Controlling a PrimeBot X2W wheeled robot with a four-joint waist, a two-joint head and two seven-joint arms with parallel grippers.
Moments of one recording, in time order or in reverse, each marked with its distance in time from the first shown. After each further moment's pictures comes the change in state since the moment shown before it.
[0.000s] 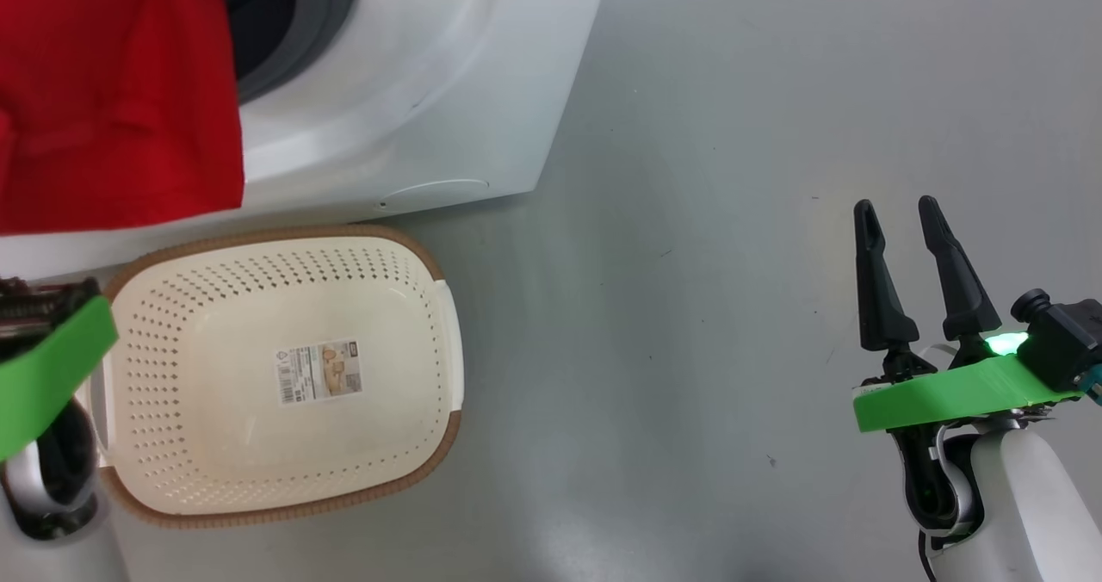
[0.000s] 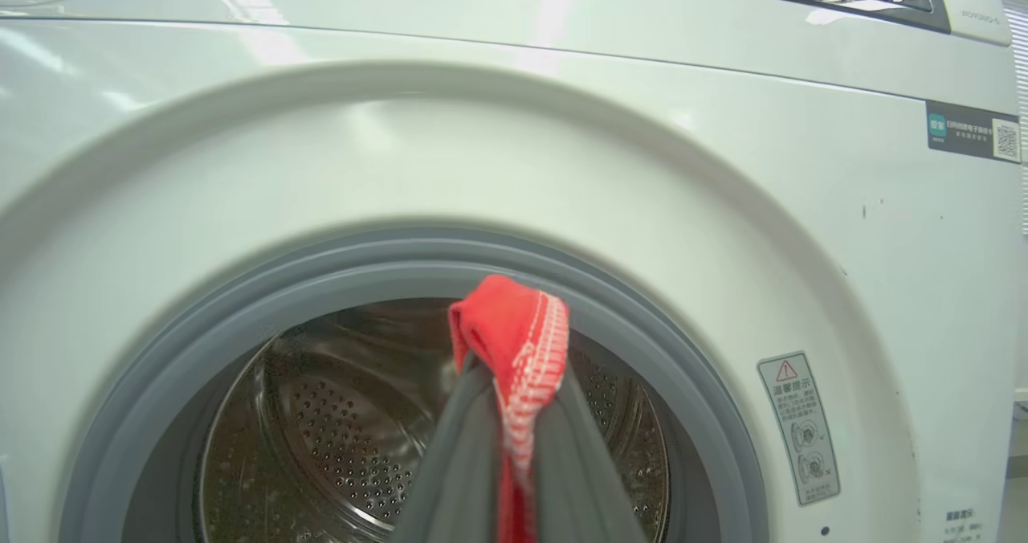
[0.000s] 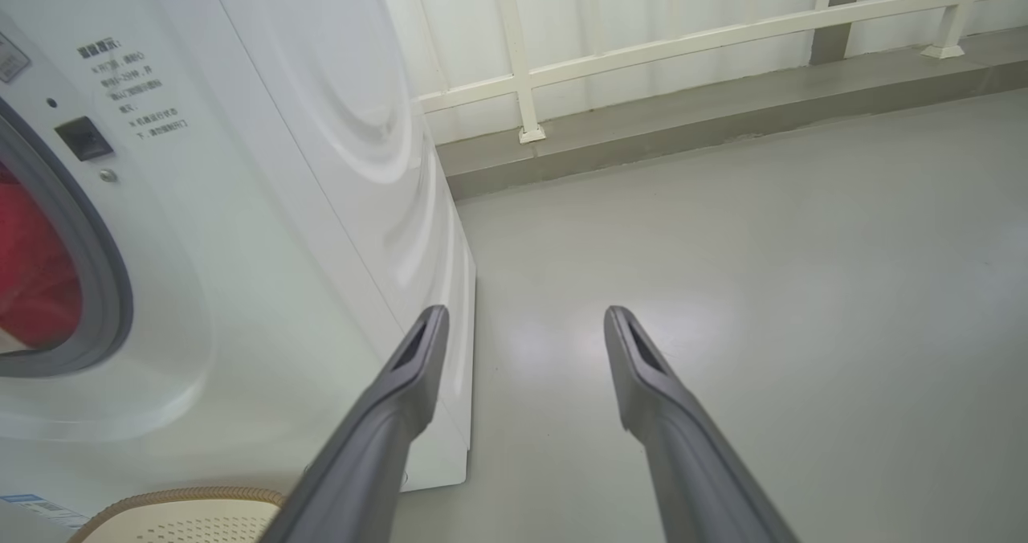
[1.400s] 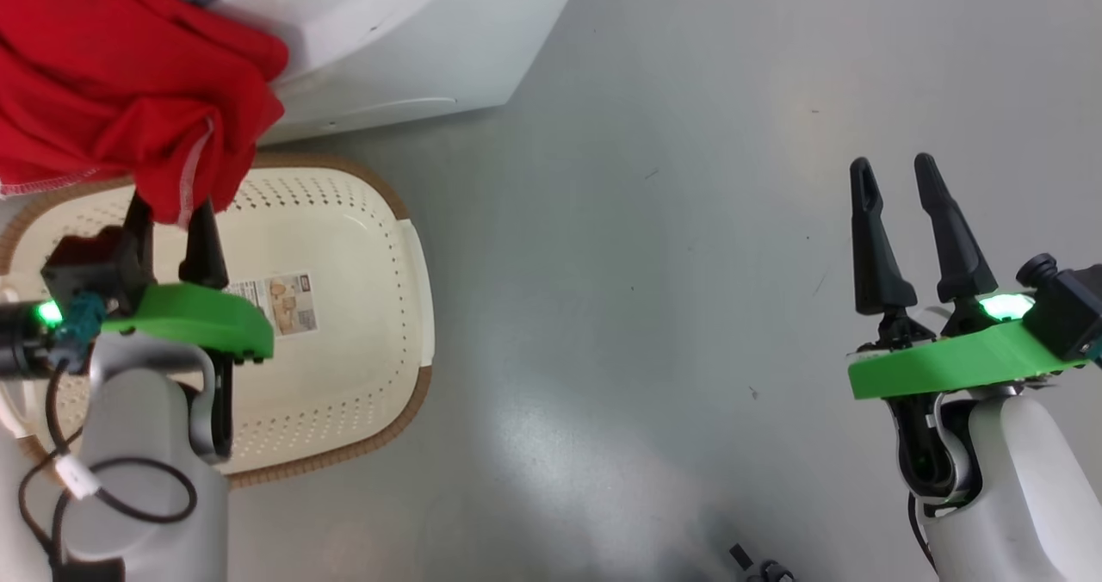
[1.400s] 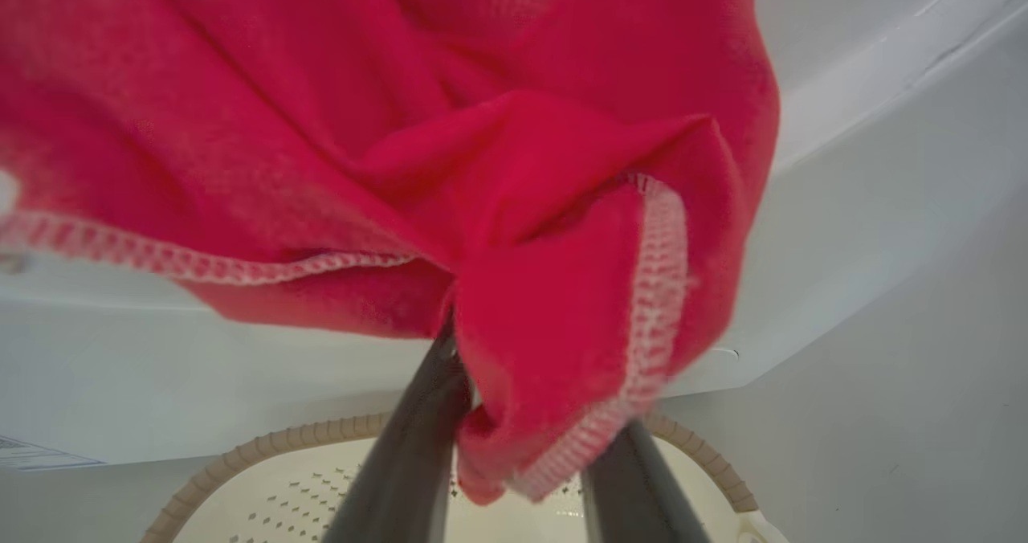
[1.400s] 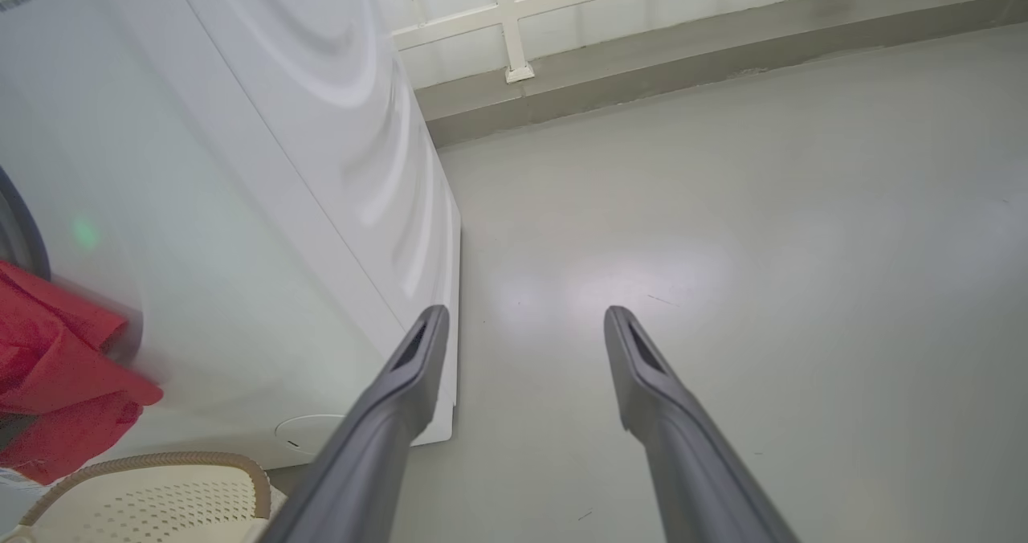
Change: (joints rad) left arm -0.106 0.012 -0.118 0.820 0.066 0.037 0.000; right arm -0.055 0.000 0.022 -0.017 0.041 0.000 0.000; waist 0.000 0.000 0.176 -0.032
